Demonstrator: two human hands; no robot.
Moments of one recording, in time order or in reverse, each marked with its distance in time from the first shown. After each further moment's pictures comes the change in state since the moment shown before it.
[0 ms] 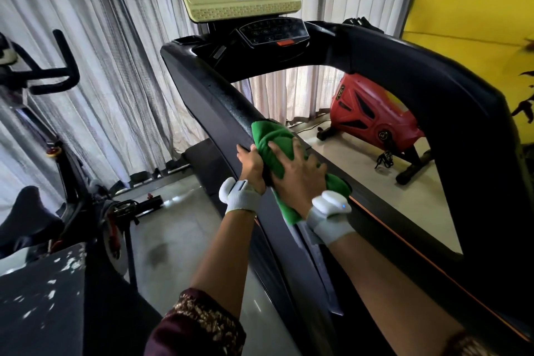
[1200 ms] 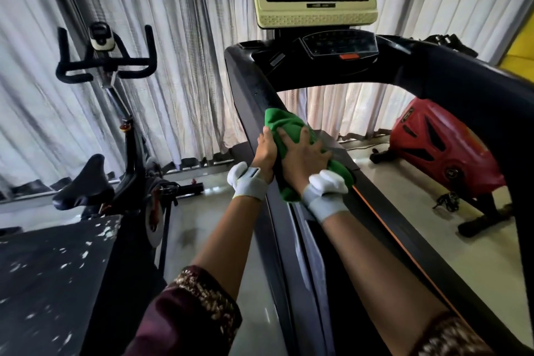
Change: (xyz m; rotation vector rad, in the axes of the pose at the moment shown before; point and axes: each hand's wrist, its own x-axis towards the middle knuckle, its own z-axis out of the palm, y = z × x) left_hand 0.065 0.042 -0.022 0.059 0.067 0.151; right_hand 0.088 -0.037 -0.002 0.063 -0.148 -0.143
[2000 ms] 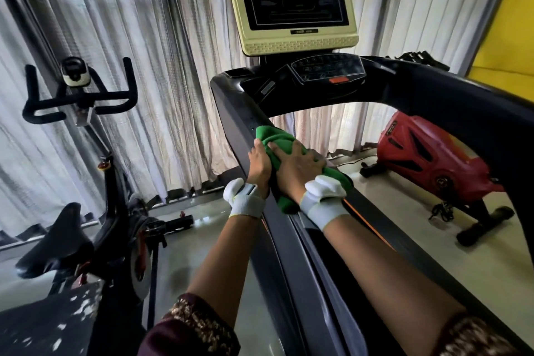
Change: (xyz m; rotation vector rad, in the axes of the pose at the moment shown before) left_hand 0.028 0.070 -0.005 0.073 -0.033 0.083; right_hand 0.078 -0.030 -0.005 0.005 -0.108 0.022
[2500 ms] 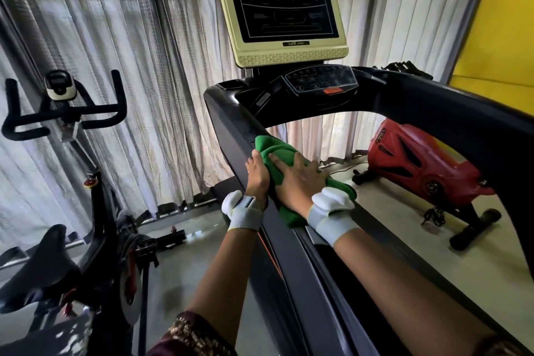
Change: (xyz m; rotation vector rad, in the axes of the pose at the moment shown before) left_hand 0.017 0.002 -0.002 -0.031 0.010 0.016; right_hand 0.007 -0.004 -0.003 -0.007 0.000 0.031
